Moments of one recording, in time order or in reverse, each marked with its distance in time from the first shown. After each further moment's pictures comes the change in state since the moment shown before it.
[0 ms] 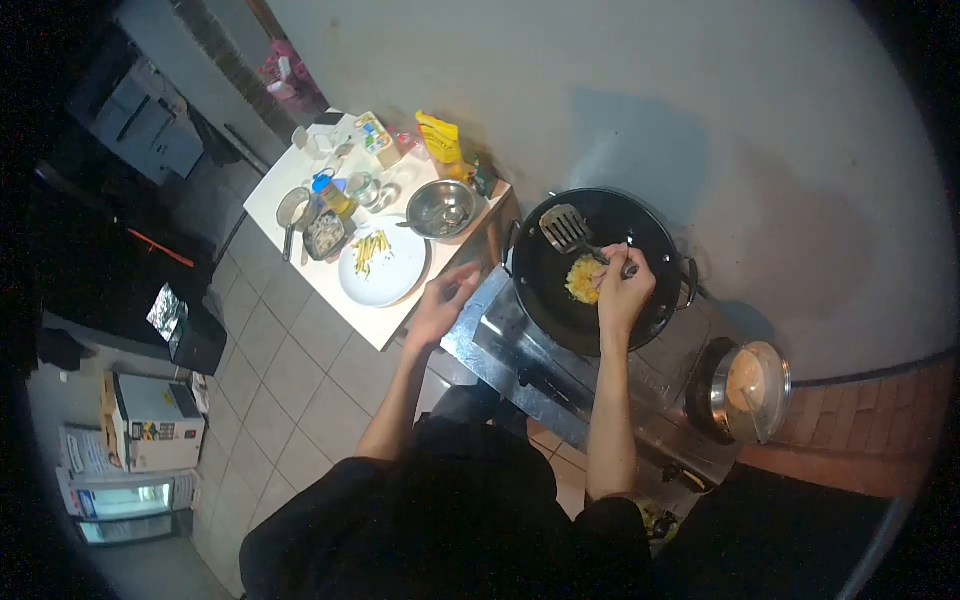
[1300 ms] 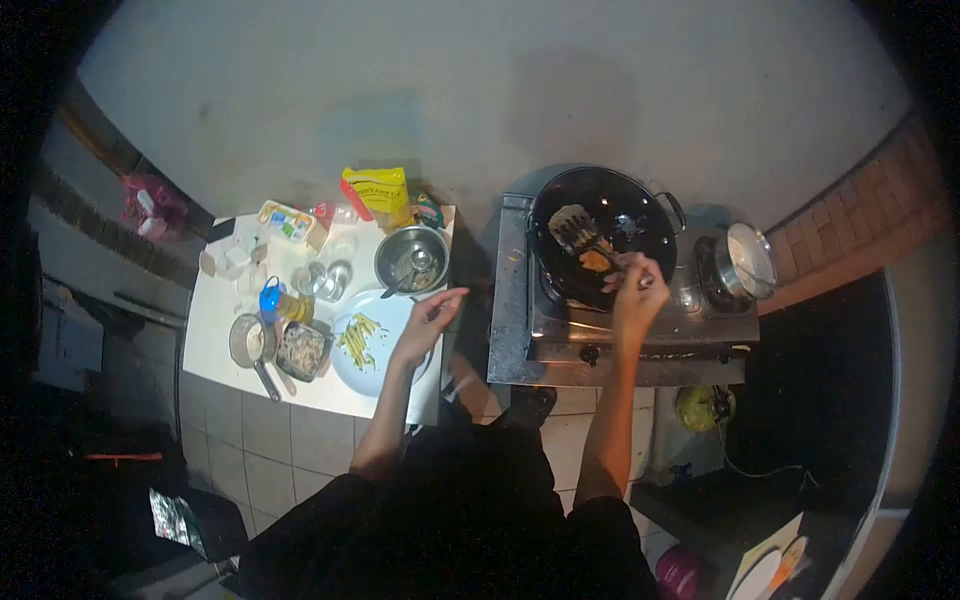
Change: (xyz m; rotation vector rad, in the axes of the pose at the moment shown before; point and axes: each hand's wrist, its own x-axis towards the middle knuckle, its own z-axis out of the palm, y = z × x) left_hand 0.103 -0.071 -0.123 -0.243 -0.663 -0.047; right_hand -0.087 -0.029 0.079 -0.212 0.534 -0.144
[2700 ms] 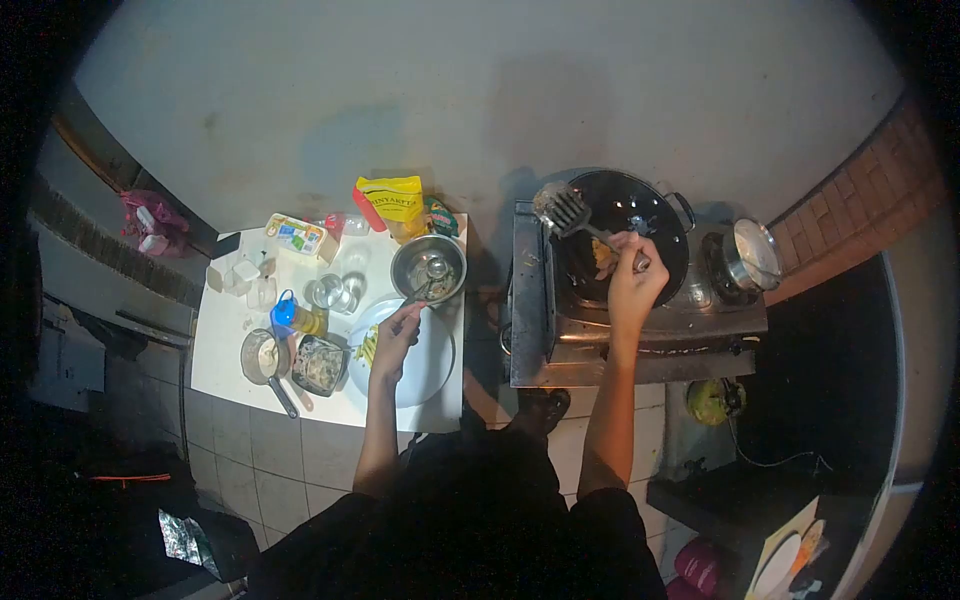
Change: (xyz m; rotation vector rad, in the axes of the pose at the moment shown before) left_hand -0.025 -0.012 -0.081 -0.123 0.257 -0.148; right_hand -0.014 -0.041 0.056 0.023 -0.017 -0.094
